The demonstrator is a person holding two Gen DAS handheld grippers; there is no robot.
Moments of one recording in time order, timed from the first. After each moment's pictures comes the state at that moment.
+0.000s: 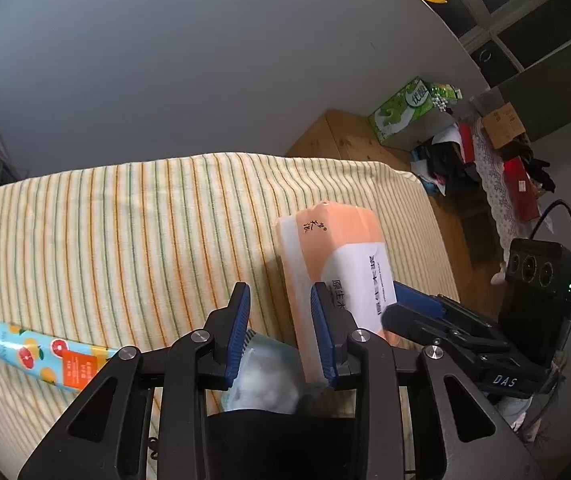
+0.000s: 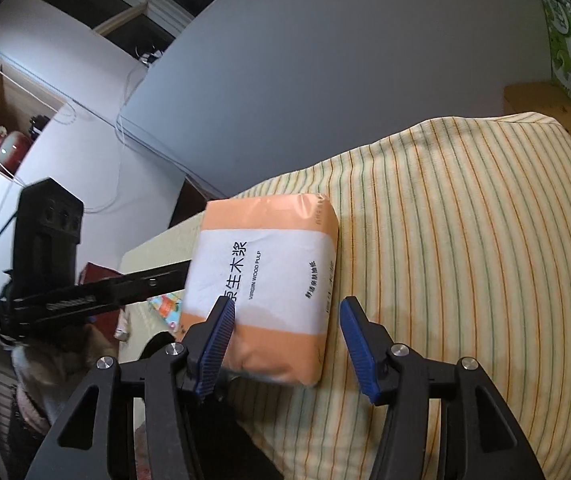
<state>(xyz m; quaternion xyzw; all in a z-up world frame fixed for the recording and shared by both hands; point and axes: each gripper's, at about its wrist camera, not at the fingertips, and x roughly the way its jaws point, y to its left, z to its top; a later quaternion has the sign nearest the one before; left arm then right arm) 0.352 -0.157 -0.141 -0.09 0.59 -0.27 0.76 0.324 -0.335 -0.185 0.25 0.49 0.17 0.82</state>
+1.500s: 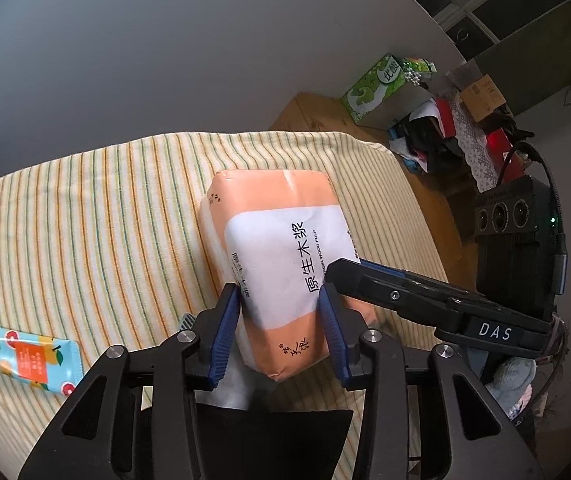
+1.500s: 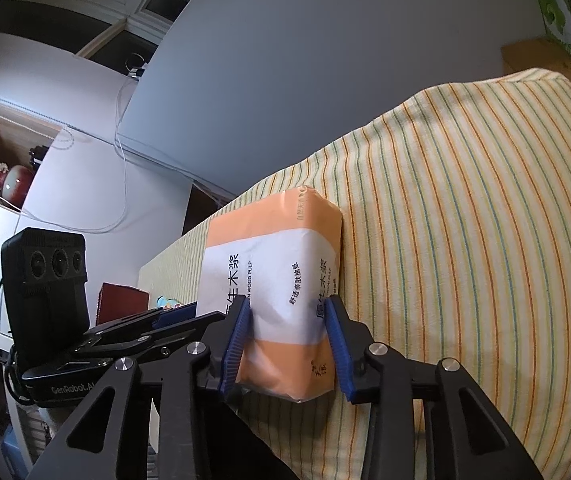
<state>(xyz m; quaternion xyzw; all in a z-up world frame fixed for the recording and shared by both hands) 0.326 -0.183 -0.141 -0.07 0.58 -0.31 0.75 0.347 -0.348 -0.198 0.31 0.50 0.19 0.79</state>
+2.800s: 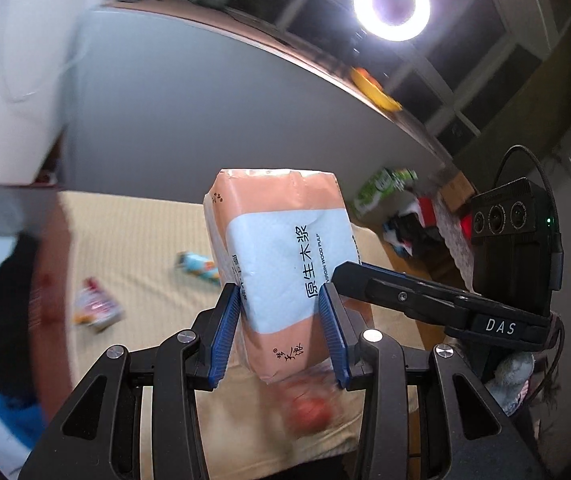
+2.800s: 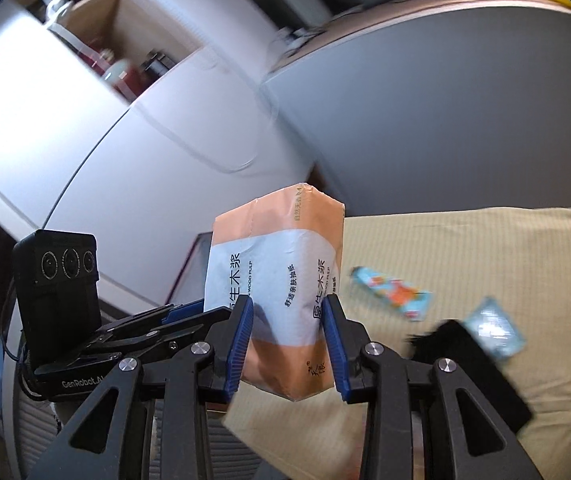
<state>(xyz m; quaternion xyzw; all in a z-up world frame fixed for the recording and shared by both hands) 0.208 0.056 -0.006 -0.16 0.44 -0.25 0.85 0.271 -0.132 -0.032 0.18 0.44 0.32 0.82</state>
